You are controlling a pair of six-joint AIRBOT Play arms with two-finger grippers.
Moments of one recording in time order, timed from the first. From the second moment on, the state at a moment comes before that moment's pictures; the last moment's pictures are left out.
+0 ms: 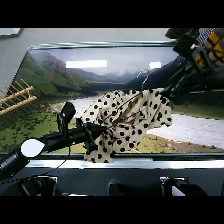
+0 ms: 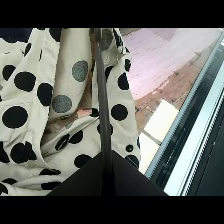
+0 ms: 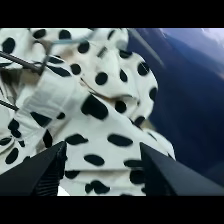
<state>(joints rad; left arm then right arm) -0.71 -0.80 0.64 0.53 -0.47 -0.70 0.00 -1.11 1.52 -1.08 1.42 0.56</state>
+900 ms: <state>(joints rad) -0.71 -0.80 0.64 0.53 -0.47 -0.71 -0.01 -1.31 1.52 -0.83 1.48 0.34</state>
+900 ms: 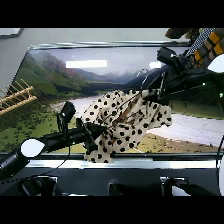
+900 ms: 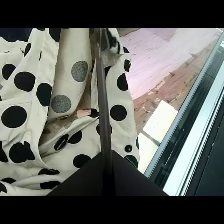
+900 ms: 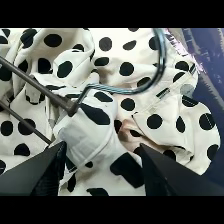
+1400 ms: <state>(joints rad) -0.71 -0.80 0.64 0.53 -0.47 -0.71 -0.01 -1.35 1.52 -0.82 1.51 0.32</state>
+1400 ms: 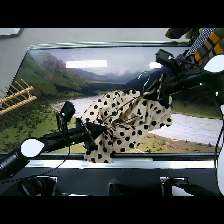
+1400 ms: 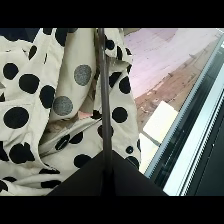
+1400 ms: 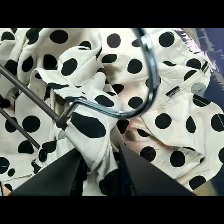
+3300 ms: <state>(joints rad) -0.95 -1.17 0.65 0.68 0.04 -1.44 -0.01 -1.10 1.52 -0.97 1.52 0.52</state>
